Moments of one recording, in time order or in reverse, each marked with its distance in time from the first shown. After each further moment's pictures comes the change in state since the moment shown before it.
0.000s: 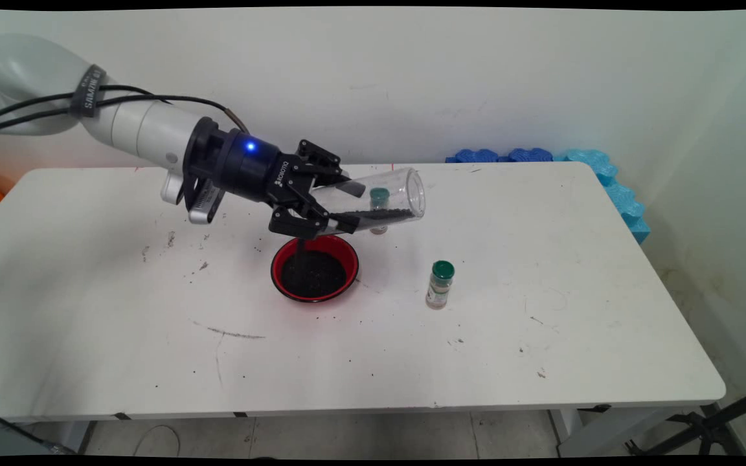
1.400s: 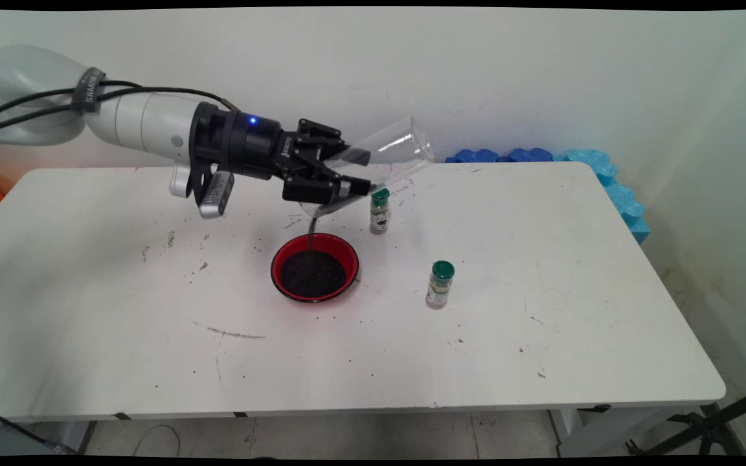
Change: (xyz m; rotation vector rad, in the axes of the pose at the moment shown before) arm 0.001 0.009 -0.002 -0.094 -0.128 -0.163
